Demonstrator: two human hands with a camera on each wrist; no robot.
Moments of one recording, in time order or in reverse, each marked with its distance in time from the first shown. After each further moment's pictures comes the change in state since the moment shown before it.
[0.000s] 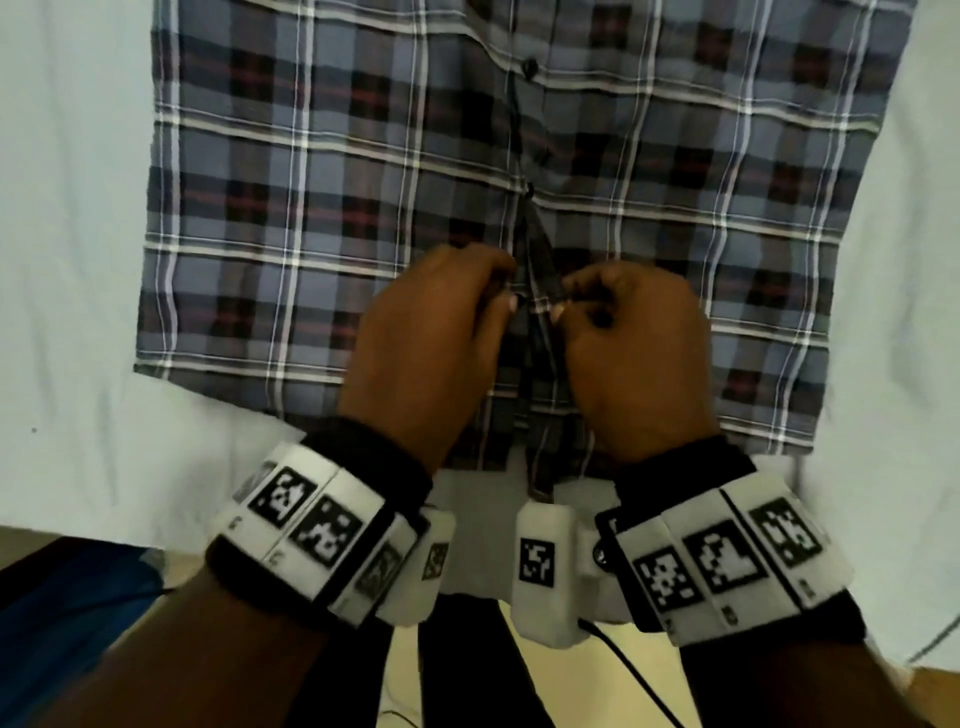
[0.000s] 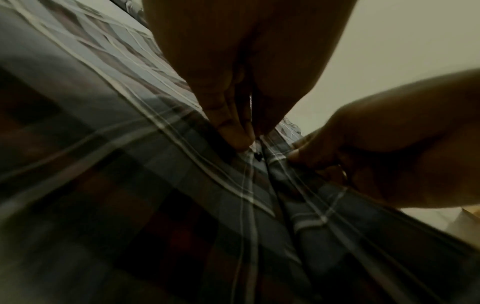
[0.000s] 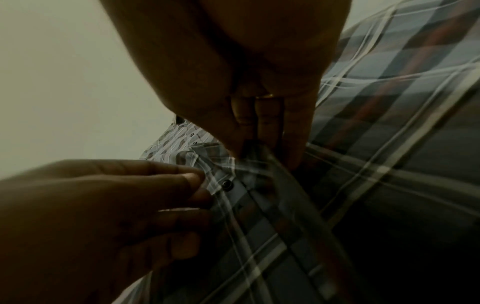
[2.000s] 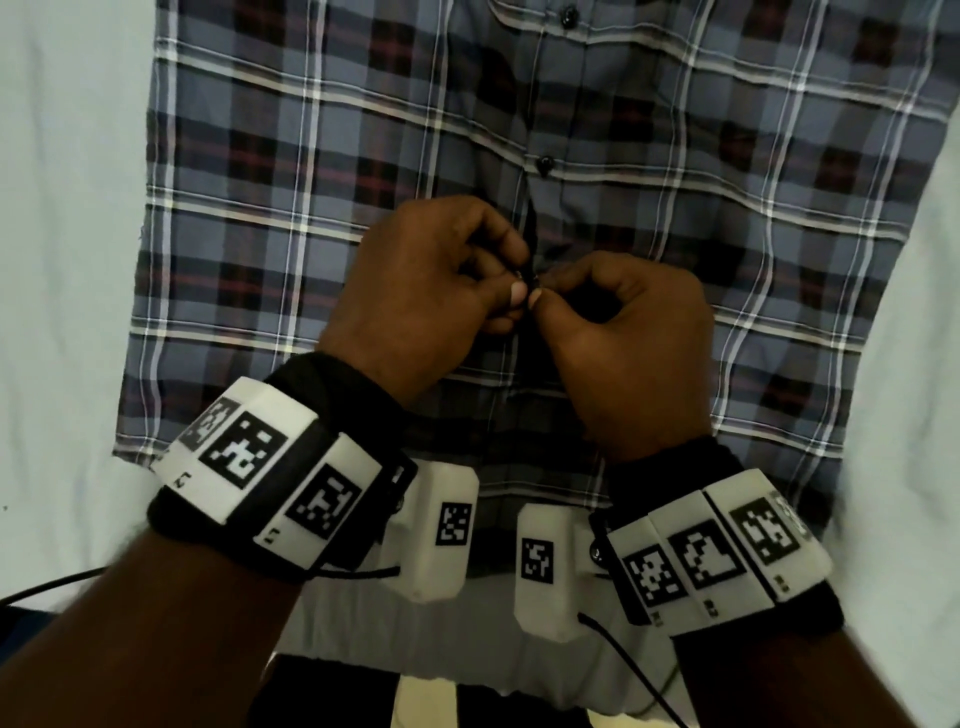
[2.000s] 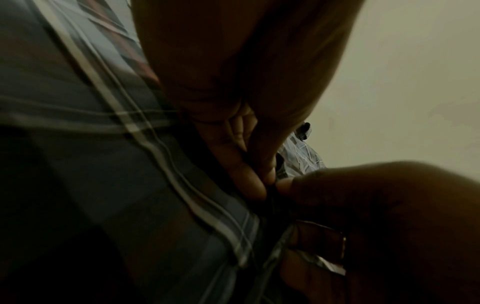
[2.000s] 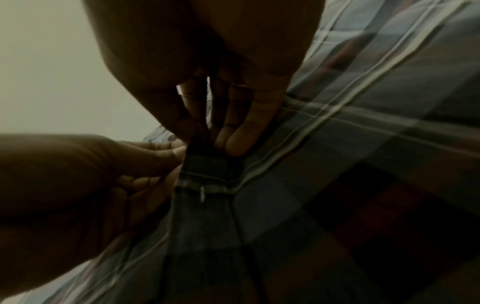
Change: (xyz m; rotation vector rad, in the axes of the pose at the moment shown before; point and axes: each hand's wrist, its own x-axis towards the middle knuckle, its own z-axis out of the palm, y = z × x) left_hand 0.092 -0.011 -0.024 -0.636 -0.187 -0.273; right_hand 0.065 -0.023 0.006 0.223 0.063 -0.249
